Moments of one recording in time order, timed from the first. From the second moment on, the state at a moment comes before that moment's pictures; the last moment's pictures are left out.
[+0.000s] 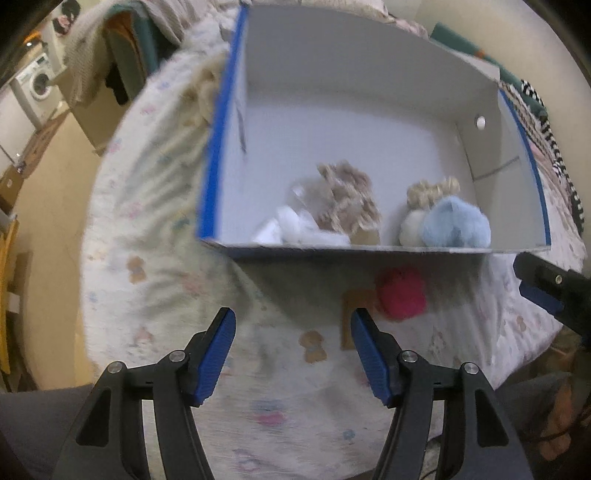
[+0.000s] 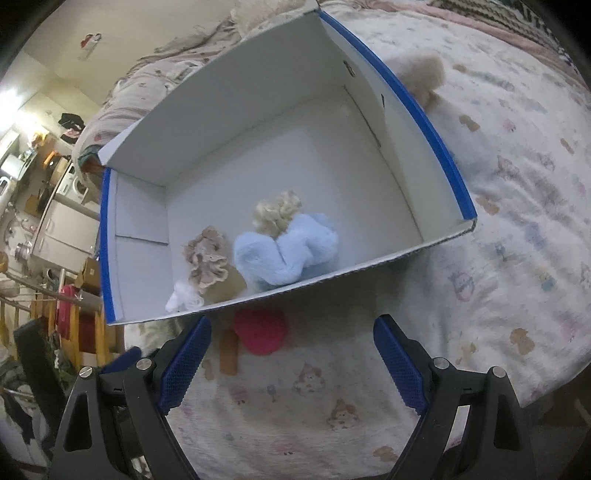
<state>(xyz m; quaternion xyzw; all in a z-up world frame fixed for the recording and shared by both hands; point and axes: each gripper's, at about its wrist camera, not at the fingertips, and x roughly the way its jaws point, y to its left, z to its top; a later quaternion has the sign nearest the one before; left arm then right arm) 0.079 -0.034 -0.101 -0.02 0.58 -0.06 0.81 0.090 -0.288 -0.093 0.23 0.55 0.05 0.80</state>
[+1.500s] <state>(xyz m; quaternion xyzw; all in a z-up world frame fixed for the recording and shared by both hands) 0.086 0.001 -0.107 -0.03 0.60 -0.06 0.80 0.115 -0.200 -0.148 0.10 0.62 0.10 0.77</state>
